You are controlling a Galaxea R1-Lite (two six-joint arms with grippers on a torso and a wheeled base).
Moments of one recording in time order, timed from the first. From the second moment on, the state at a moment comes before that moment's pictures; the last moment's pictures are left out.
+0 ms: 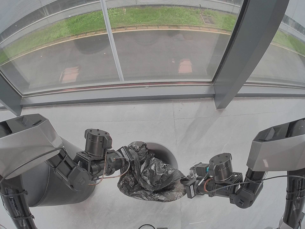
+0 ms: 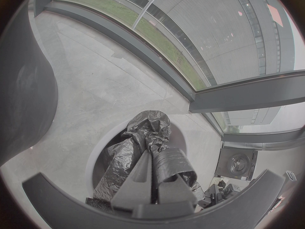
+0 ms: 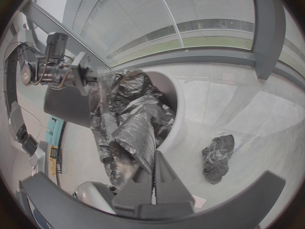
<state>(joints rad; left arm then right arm) -0.46 2.13 -0.74 -0.85 -0.12 -0.83 0.62 2.27 -0.50 -1.18 0.12 0.15</state>
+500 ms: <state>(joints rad) -0.46 2.13 -0.75 -0.85 -0.12 -0.83 0.58 2.32 -0.46 -1.31 0.08 0.15</state>
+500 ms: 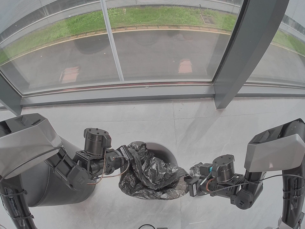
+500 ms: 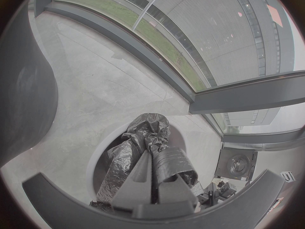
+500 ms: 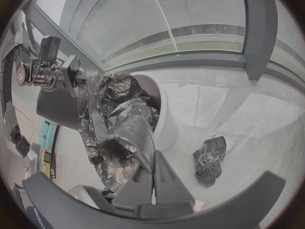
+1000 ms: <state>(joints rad) -0.46 2.12 -0.74 -0.85 -0.12 -0.83 0.58 2.33 -0.42 -1.35 0.08 0.15</state>
